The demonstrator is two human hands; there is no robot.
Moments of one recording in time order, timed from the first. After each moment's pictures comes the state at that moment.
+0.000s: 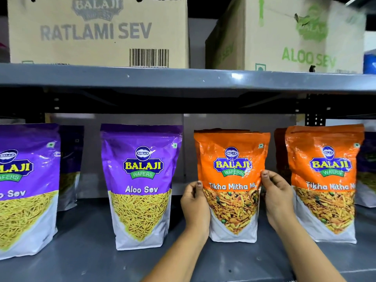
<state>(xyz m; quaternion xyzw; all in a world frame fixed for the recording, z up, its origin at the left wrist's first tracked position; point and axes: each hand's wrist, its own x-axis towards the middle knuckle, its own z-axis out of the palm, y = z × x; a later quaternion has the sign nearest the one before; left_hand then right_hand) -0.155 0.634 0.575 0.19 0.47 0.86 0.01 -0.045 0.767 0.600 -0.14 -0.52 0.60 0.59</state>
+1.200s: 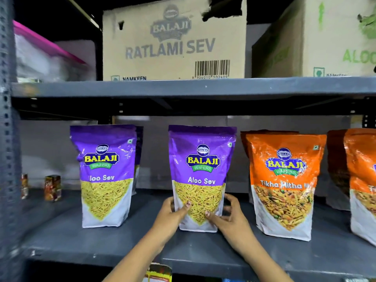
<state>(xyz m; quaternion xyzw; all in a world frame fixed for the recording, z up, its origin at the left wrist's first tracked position) -0.236 0.415 0.545 0.26 0.68 0.68 0.06 -0.126 0.572 0.539 -0.07 -0.76 0.55 0.34</state>
